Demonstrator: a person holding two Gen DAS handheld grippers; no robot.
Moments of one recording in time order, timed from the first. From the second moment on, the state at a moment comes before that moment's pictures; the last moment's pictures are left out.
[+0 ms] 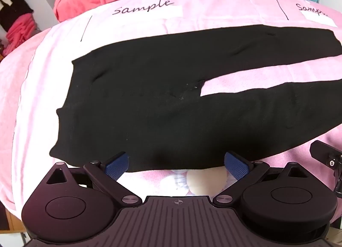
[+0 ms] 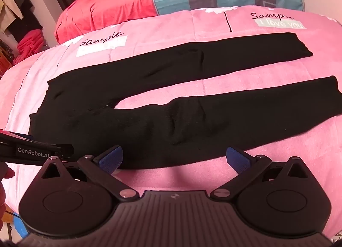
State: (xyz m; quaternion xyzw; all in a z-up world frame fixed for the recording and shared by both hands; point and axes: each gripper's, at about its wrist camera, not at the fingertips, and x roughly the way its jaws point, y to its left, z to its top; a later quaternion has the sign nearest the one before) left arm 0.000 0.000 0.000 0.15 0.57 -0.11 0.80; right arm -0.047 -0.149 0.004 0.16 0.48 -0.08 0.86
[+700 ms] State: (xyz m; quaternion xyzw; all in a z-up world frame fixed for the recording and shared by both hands) left arm -0.002 0.001 -0.006 0.15 0.58 -0.10 0.80; right arm -0.045 -0.149 0.001 0.17 0.47 -0.06 0.86
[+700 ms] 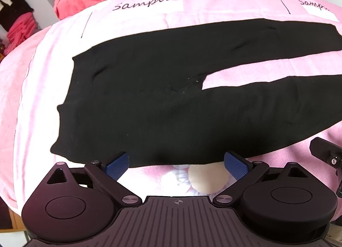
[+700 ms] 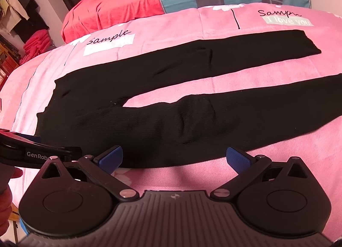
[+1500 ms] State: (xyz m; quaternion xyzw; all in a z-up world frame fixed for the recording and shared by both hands) left arm 0.043 0.021 -0.091 0.07 0.60 -0.09 0.79; right arm -0.118 -0.314 -0.047 0.31 0.41 -0.24 0.82
